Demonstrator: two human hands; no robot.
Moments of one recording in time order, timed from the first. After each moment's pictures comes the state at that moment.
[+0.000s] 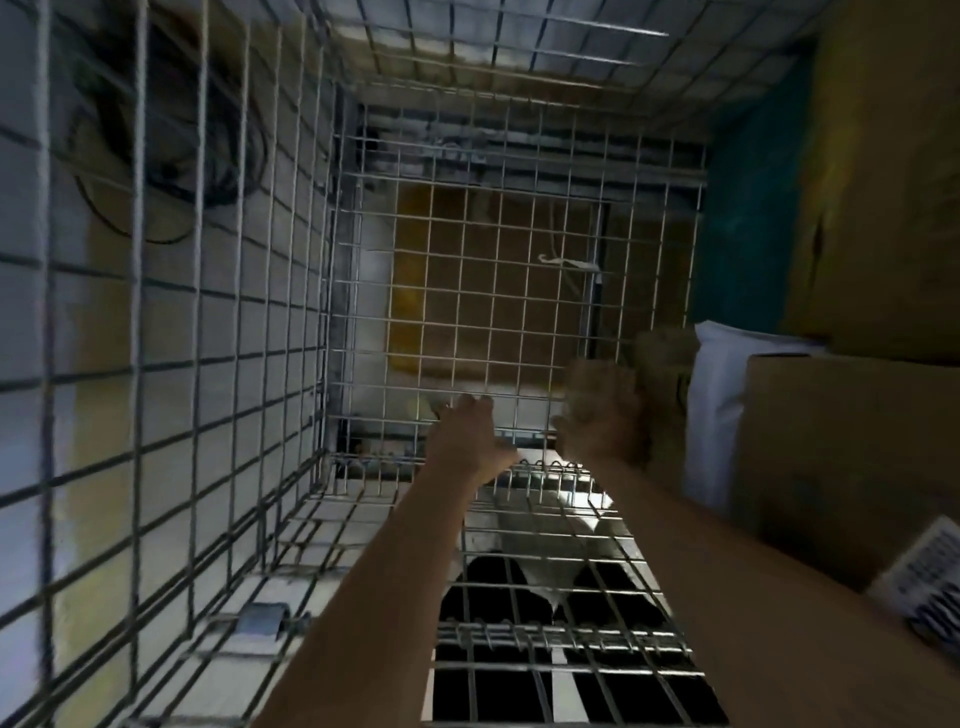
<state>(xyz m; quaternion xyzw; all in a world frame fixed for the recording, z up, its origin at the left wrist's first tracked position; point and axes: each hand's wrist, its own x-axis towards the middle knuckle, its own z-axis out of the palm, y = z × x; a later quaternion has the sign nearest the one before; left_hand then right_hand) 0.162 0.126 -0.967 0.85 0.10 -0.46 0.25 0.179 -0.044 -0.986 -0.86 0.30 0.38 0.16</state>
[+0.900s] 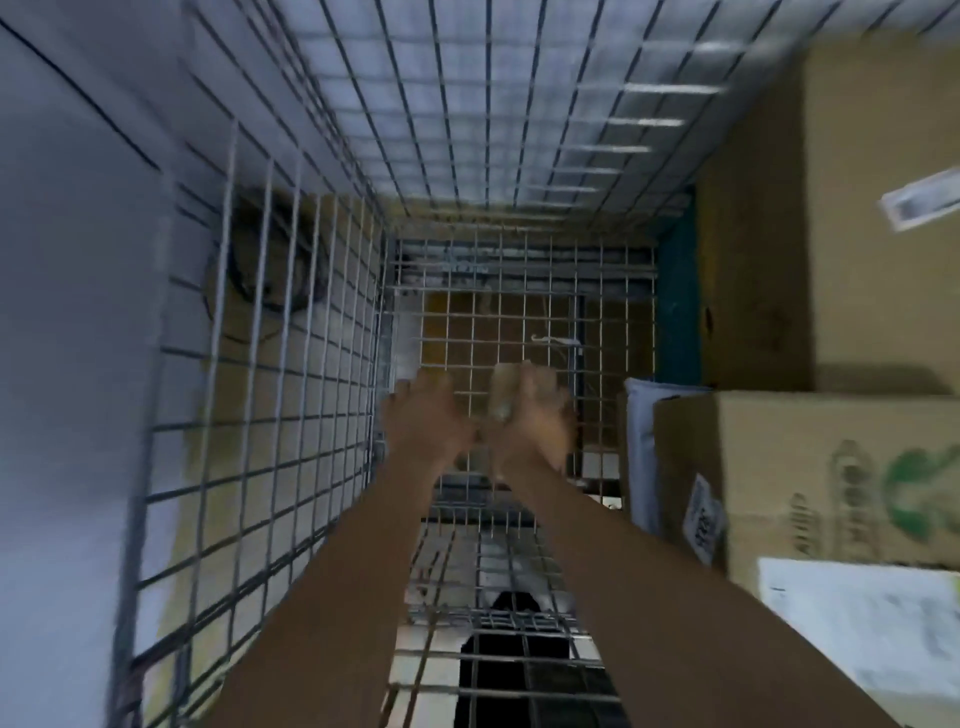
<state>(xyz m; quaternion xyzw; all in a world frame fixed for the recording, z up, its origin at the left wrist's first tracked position) 0.232 0.168 -0.810 0.95 0.09 -0.30 0.07 0.220 0.050 -0.836 -0.93 0.19 0.25 0.20</state>
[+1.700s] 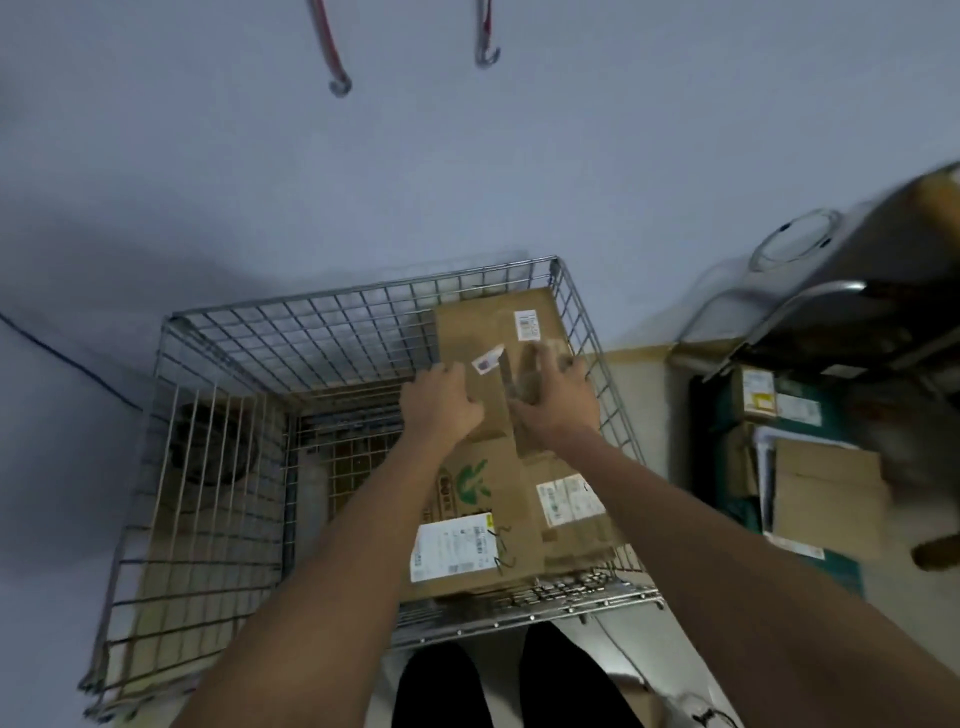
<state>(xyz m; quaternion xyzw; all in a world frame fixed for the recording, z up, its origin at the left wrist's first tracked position) 0.255 -0.158 -0.457 0.99 -0.06 -0.12 0.08 0.229 -0.314 -0.466 -0.96 0.15 0.09 0.22</state>
